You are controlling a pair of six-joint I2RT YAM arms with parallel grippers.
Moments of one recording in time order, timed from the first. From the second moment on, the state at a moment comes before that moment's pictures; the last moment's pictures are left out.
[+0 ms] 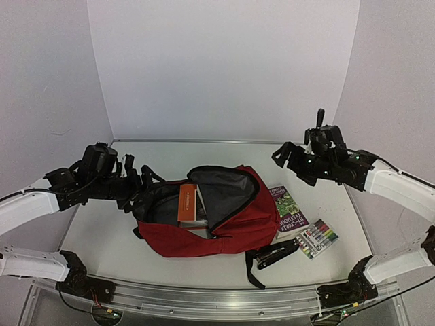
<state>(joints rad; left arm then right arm) -0.69 1.00 0.79 -0.41 0.20 -1.04 0.66 1.26 1.06 -0.39 0.18 0.83</state>
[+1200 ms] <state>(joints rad) -0.34 1.32 0.80 -0.50 0.29 -0.72 0.60 1.45 0.82 -0.46 0.08 0.76</state>
